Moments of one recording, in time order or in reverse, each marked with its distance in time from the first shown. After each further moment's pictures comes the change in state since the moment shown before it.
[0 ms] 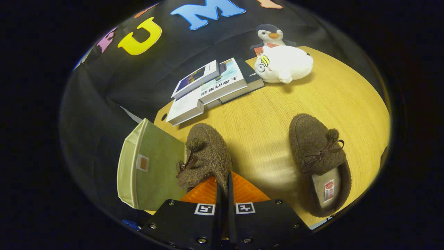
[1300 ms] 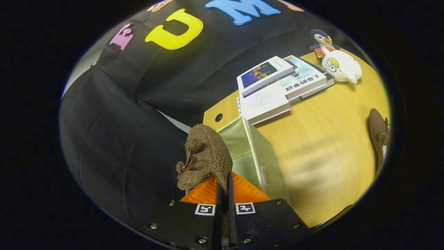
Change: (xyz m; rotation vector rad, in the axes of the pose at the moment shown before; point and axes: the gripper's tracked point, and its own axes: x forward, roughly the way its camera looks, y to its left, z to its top) arm 0.046 0.235 -0.010 0.038 0.016 0.195
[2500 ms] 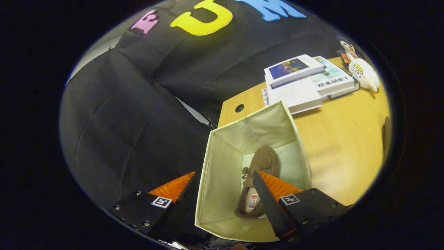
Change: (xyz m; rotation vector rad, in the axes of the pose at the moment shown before) arm 0.007 0.038 -0.019 -0.166 0.006 0.101
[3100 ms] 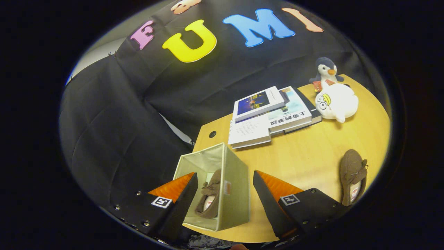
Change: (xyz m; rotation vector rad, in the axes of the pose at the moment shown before) arm -0.108 -0.102 0.068 -0.037 -0.139 -0.140
